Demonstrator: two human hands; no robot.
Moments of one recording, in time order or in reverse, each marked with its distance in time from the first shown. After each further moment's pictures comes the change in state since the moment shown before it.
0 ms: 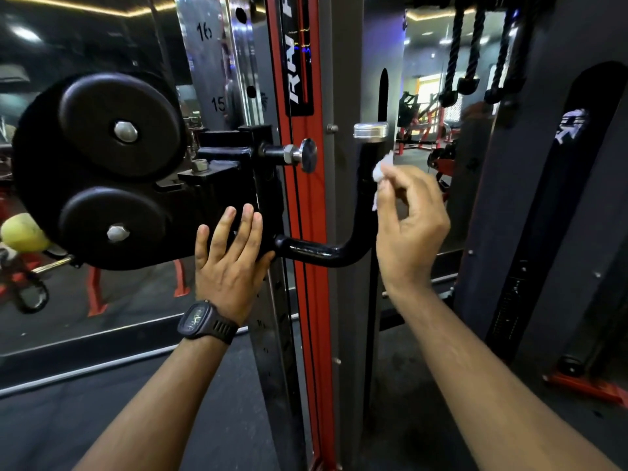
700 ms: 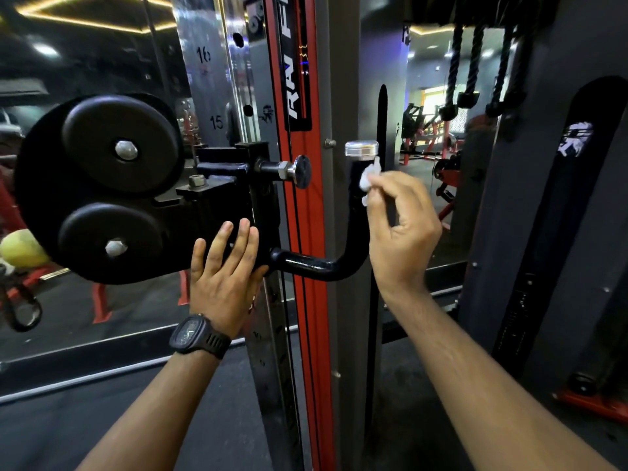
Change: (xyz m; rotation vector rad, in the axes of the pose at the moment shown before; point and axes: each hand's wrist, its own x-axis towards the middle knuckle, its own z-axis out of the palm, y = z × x) left_hand 0.000 -0.001 -0.005 0.042 -0.031 0.019; right_hand 0.027 0.000 0.007 0.044 0.003 -0.098
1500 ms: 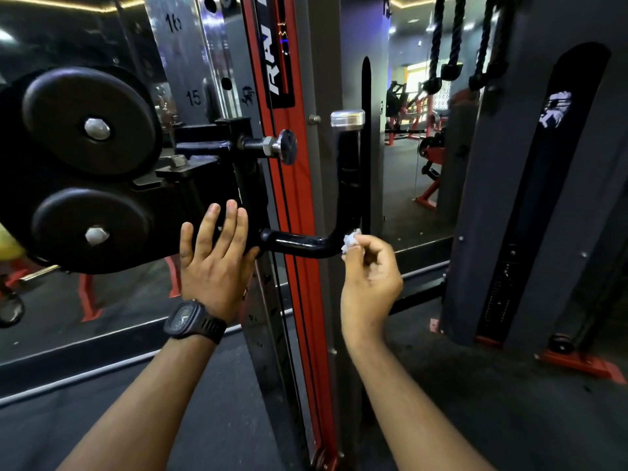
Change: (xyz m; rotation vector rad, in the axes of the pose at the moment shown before) left_hand -0.001 0.001 0.000 -0.002 -0.020 -0.016; right_hand -0.116 -0.032 -0.007 0.251 0.124 0.780
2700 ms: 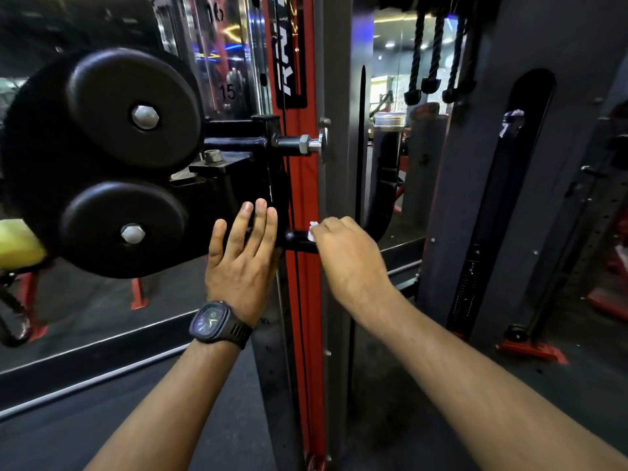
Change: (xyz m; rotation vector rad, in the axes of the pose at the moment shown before) left_hand -0.004 -0.008 0.008 -0.001 0.053 0.111; right_hand 0.013 -0.043 0.064 -1.408 -0.671 -0.667
